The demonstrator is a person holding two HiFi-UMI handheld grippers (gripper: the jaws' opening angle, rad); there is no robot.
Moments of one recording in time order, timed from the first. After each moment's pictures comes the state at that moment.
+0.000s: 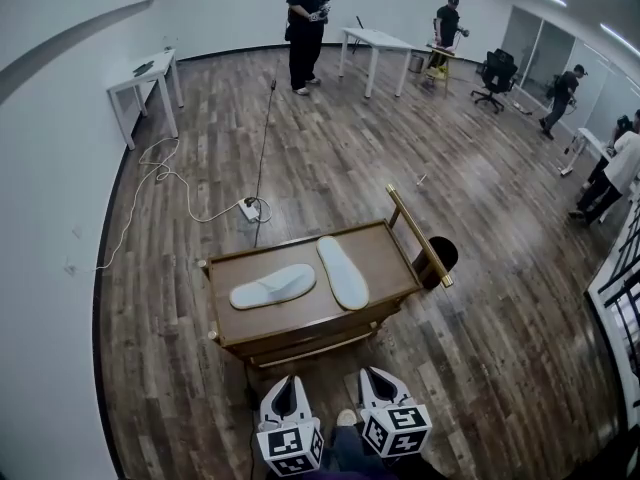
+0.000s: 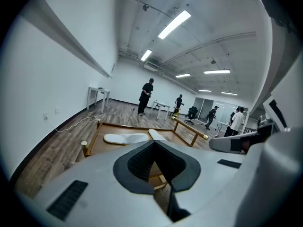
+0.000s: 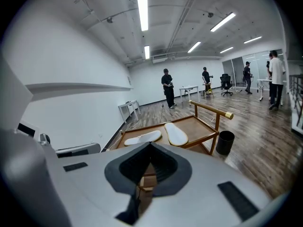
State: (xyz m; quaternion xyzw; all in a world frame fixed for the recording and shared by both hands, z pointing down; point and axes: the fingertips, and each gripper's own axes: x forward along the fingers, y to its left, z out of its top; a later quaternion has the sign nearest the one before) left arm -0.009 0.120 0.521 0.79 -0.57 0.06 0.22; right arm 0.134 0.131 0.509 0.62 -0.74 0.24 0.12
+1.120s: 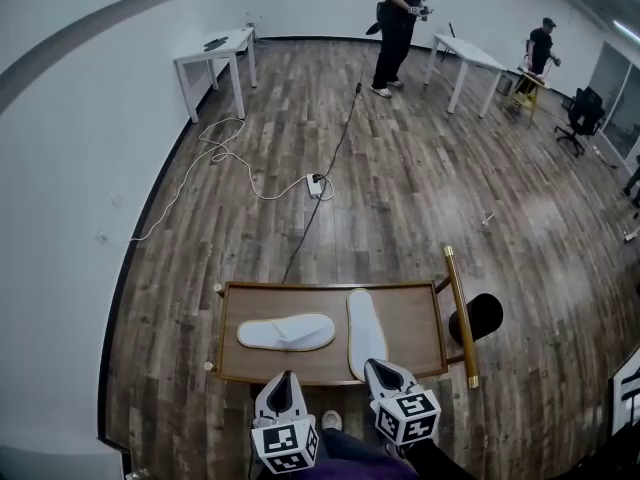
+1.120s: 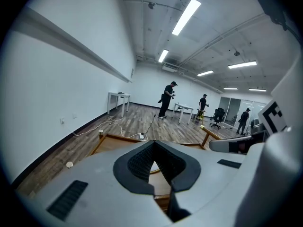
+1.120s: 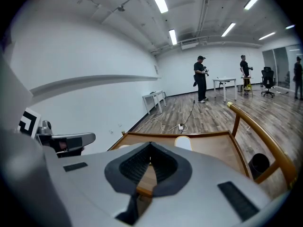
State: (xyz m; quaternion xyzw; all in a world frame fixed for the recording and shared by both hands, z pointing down) left arm 0.011 -0.058 0.521 0.69 -0.69 0.06 0.22; right arm 0.167 -0.101 0.531 0.44 -0.85 0.23 0.18
